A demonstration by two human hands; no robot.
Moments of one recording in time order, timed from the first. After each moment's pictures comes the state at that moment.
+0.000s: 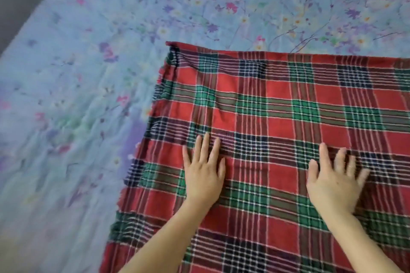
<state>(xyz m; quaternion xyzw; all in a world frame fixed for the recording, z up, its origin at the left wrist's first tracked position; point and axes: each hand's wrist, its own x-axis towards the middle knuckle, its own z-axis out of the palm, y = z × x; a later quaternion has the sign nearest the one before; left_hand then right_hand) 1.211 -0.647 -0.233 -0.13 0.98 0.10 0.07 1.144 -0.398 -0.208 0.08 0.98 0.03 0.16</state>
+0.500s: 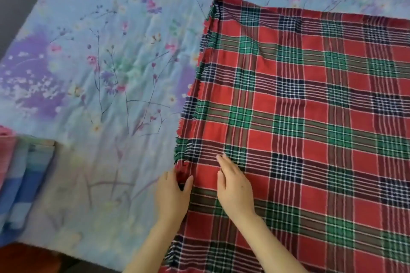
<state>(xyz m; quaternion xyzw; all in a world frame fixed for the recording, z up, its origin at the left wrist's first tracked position) 1.473 -0.756 -0.192 -0.37 0.87 0.30 0.11 1.412 -0.617 -0.179 -0.15 0.91 -0.30 0.24</state>
